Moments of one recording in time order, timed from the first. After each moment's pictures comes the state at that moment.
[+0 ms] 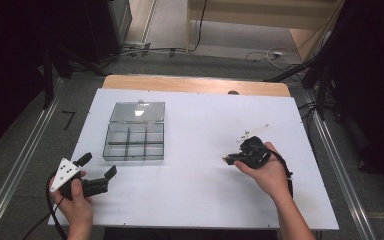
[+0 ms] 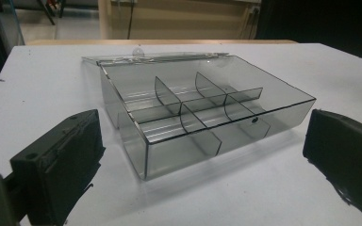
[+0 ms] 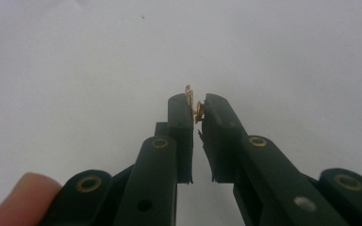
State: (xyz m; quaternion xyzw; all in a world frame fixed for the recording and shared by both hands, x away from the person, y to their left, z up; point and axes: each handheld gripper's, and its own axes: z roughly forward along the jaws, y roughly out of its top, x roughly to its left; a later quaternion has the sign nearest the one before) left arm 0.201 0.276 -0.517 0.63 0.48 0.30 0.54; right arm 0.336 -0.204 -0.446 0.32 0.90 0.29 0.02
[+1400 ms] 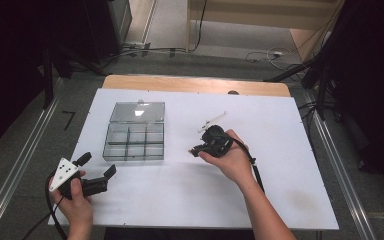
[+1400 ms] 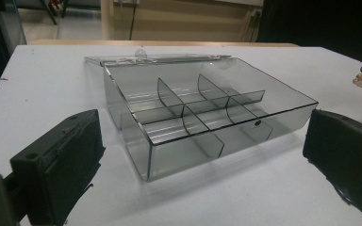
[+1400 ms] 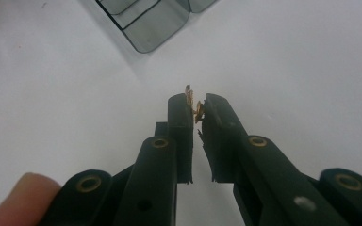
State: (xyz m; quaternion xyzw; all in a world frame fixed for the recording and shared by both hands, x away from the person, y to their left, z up) left arm 0.201 0.278 -0.517 0.62 0.48 0.30 0.55; right arm 0.353 -0.105 -0.437 0.27 0.92 0.29 0.00
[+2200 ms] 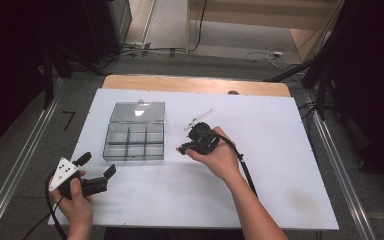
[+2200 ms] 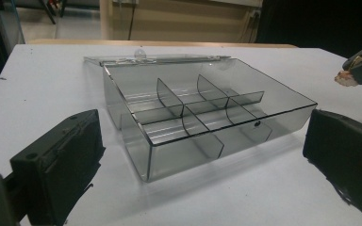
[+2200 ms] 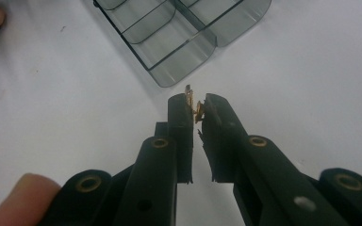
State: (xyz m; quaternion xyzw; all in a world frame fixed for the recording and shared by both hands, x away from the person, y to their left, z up) left arm 0.202 0.278 -0.517 0.62 0.48 0.29 0.55; right arm 0.356 -0.071 -0.434 0.25 0.92 0.30 -0.01
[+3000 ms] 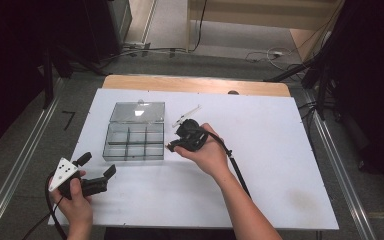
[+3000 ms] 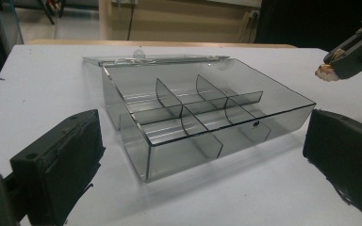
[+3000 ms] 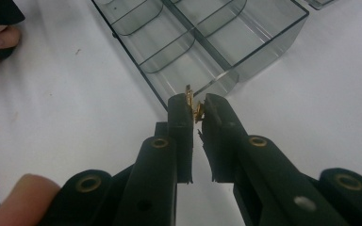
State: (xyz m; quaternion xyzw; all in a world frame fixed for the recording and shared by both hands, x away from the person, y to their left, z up) left arm 0.202 0.278 -0.517 0.62 0.48 0.29 0.55; right arm 0.359 -0.040 -0.429 0.24 0.92 0.31 -0.01
